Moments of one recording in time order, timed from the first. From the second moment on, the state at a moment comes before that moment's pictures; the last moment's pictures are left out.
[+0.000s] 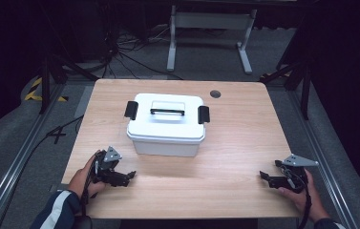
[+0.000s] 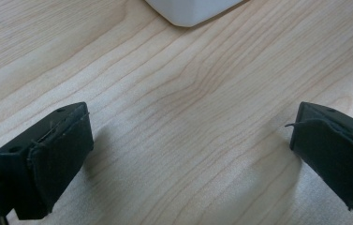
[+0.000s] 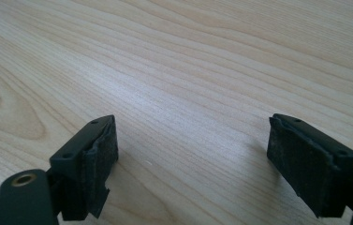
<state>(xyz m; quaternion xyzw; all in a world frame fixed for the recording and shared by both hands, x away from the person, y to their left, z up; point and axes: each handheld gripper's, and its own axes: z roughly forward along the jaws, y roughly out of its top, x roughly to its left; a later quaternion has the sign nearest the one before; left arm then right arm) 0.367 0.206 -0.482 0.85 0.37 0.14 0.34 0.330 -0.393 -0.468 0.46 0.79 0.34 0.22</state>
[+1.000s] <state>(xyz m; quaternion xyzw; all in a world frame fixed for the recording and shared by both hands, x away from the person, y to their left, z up) 0.378 0.211 -0.481 0.87 0.32 0.12 0.35 0.364 -0.351 -0.414 0.34 0.87 0.31 0.19</state>
